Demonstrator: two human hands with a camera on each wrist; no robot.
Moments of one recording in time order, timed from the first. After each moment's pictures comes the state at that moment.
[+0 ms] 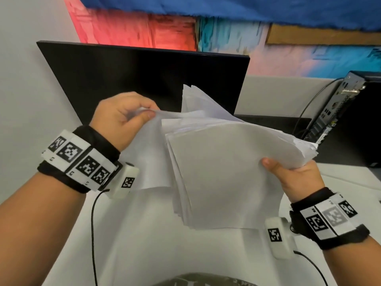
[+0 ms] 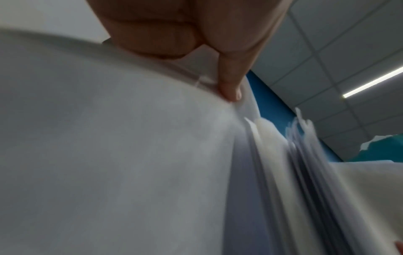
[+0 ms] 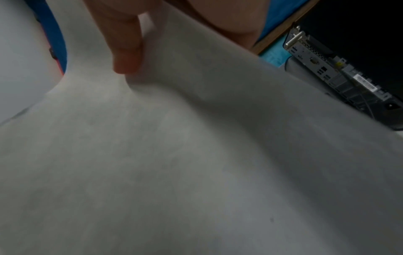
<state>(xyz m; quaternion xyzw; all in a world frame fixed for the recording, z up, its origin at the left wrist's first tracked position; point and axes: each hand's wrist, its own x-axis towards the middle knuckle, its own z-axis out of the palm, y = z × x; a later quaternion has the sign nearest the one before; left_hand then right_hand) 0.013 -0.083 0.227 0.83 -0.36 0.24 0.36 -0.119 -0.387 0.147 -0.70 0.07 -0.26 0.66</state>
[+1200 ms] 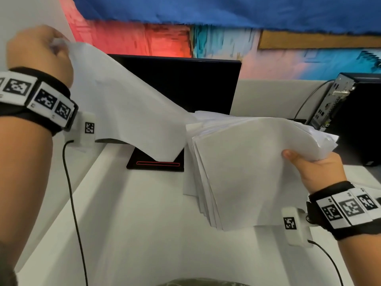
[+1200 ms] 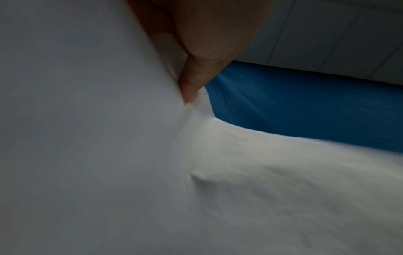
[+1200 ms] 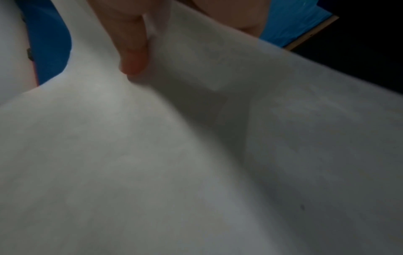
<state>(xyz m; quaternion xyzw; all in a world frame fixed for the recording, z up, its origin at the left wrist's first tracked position) 0.080 -0.024 0.308 0.90 -0.04 0.35 0.27 -0.133 -0.416 0.171 -0.73 0.23 -0.30 0.56</state>
